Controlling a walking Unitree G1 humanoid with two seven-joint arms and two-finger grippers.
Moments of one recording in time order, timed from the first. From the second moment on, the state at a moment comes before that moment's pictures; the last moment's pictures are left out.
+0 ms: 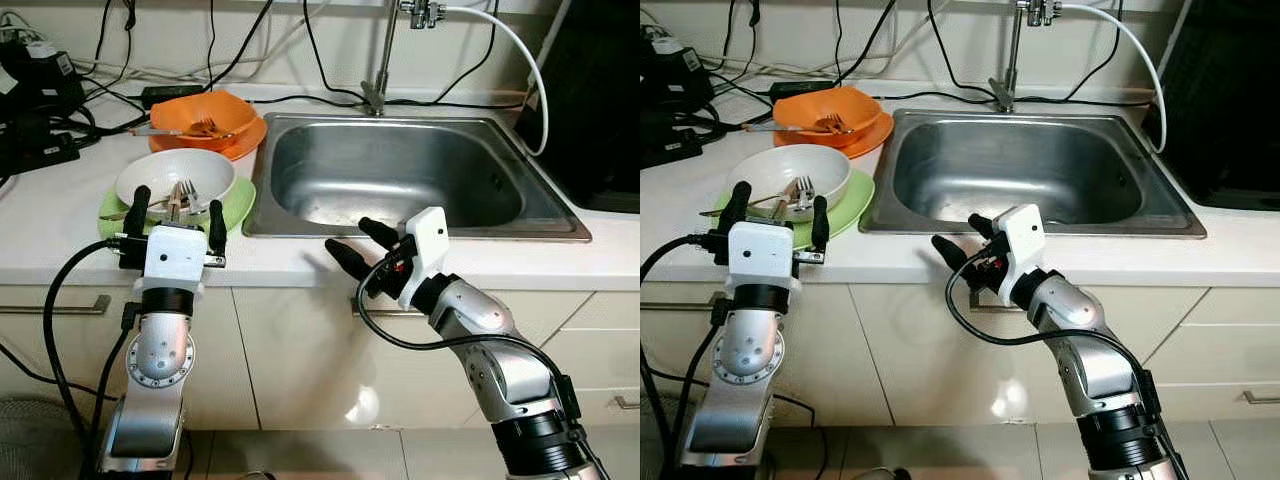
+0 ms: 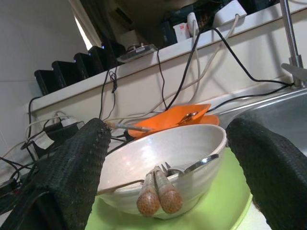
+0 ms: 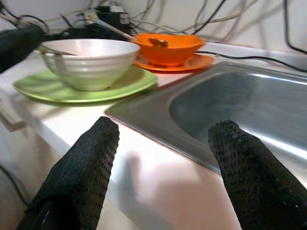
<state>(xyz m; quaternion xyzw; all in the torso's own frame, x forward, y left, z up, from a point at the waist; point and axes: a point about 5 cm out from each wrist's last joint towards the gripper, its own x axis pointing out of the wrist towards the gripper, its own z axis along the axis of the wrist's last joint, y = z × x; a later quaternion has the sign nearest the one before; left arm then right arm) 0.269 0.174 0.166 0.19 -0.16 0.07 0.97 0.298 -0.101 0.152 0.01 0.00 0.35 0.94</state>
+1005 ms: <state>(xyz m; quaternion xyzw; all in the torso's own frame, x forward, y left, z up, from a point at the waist) 0.275 0.181 0.178 0.19 -0.17 0.11 0.96 0.299 -0.108 0.161 0.01 -0.03 0.31 0.95</state>
